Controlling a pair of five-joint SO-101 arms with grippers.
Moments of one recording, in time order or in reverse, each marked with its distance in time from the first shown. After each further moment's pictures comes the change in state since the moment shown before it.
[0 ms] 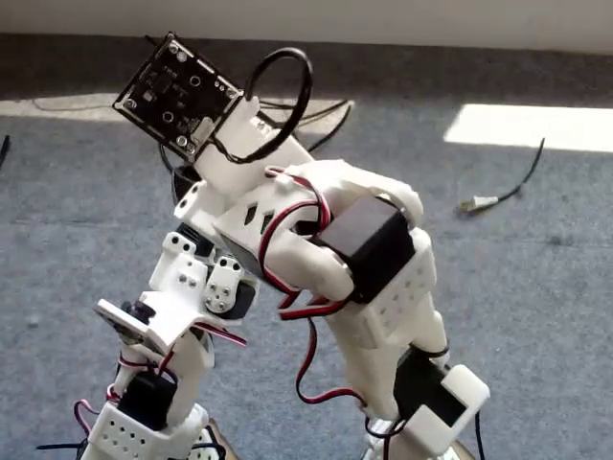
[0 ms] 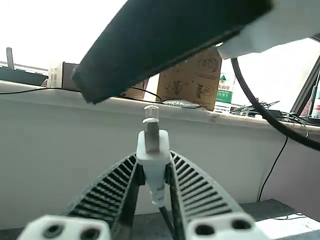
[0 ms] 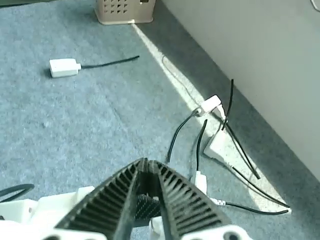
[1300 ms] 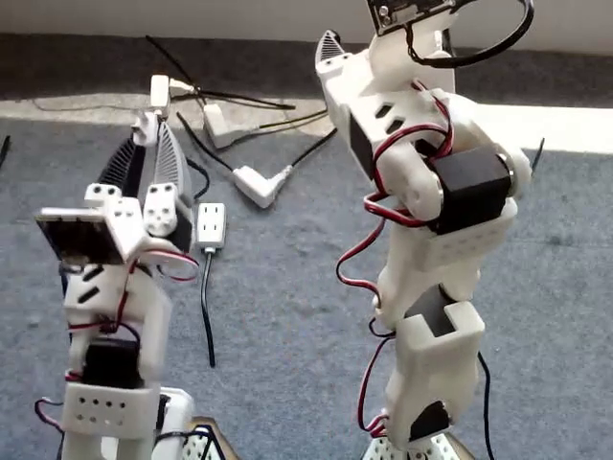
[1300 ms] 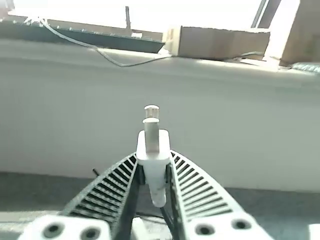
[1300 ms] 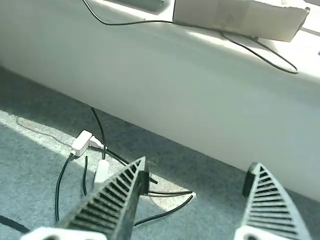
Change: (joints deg) left arm -22.2 25.4 -24.1 13.2 -1.1; right arm 28.8 19.1 -35.5 0.0 -6.9
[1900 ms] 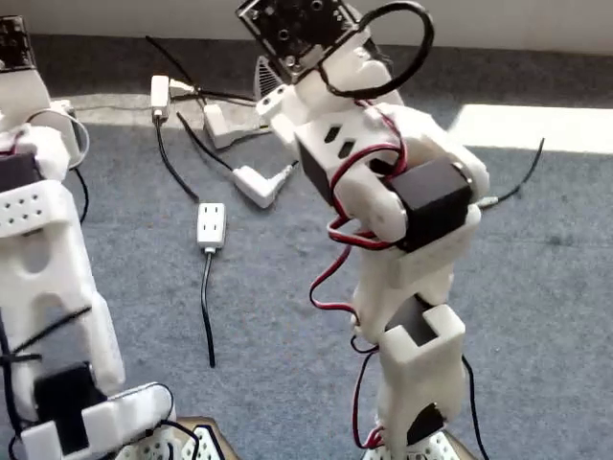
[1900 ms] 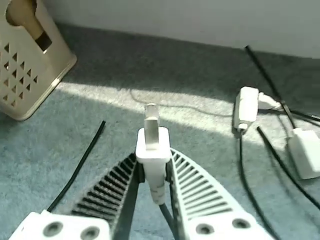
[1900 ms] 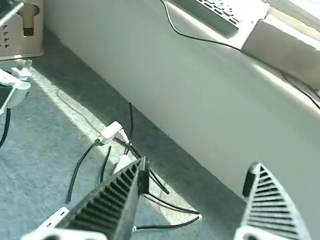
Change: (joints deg) left arm -26.0 66.3 -57.2 31.9 -14.0; right arm -8.9 0.1 0.0 0.0 12.0
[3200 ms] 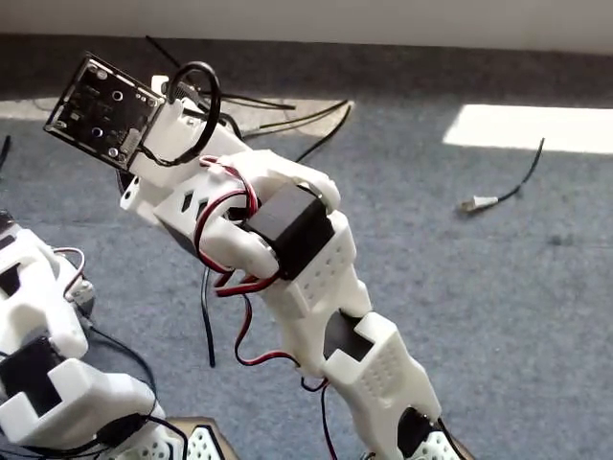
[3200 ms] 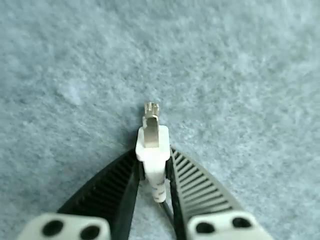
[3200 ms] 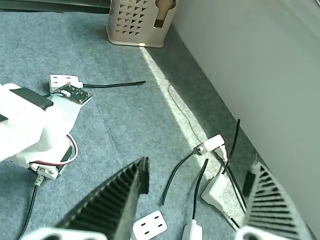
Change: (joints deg) left arm -20.0 11.5 27.7 17.3 16.3; right arm -23.3 9.0 0.0 0.0 0.4
